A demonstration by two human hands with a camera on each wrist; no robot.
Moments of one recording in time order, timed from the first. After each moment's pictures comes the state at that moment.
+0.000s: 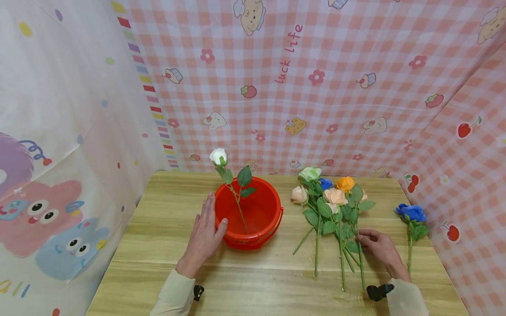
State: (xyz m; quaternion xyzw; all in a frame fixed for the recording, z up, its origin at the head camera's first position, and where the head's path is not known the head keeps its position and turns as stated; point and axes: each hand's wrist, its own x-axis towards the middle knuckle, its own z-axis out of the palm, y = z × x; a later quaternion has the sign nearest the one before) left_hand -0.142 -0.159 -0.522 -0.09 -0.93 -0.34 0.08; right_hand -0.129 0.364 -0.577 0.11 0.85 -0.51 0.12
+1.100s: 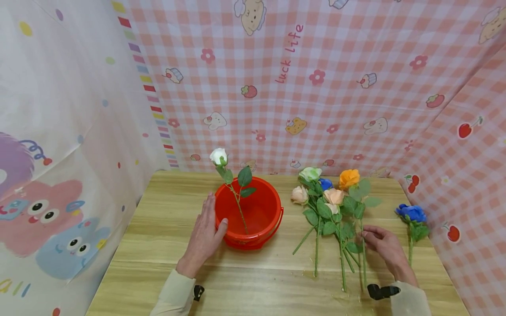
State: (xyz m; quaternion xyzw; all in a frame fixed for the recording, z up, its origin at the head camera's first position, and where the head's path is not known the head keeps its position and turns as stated) left_hand -0.143 -0.158 -0.523 -0.09 -0.93 -0.34 0.07; right_hand -0.123 0.359 -0.550 0.12 0.79 -0.59 0.10
